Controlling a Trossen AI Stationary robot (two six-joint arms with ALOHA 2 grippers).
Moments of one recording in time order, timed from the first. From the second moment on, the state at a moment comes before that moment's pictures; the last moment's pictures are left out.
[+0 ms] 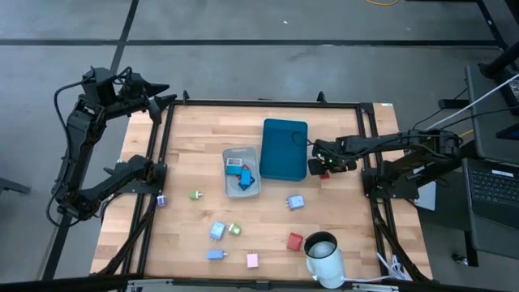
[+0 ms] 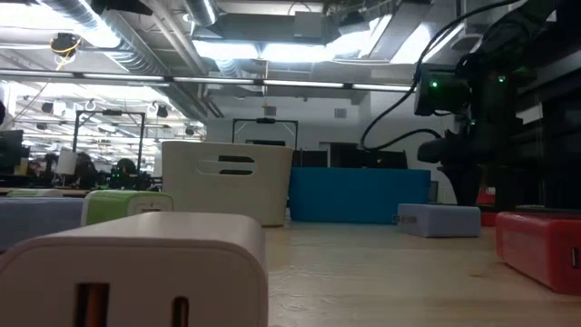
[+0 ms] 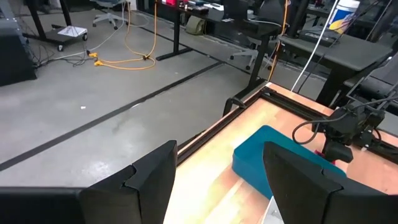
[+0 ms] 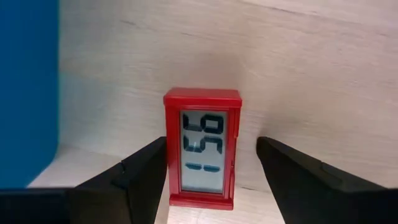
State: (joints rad) left arm 1.21 0.70 1.19 -0.84 0.52 0.04; right arm -0.22 1.38 0.57 -0.64 -0.04 1.16
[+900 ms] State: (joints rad) left arm 1.21 0.70 1.19 -0.84 0.52 0.07; right arm -0.27 1.34 0.67 -0.67 -0.04 1.15
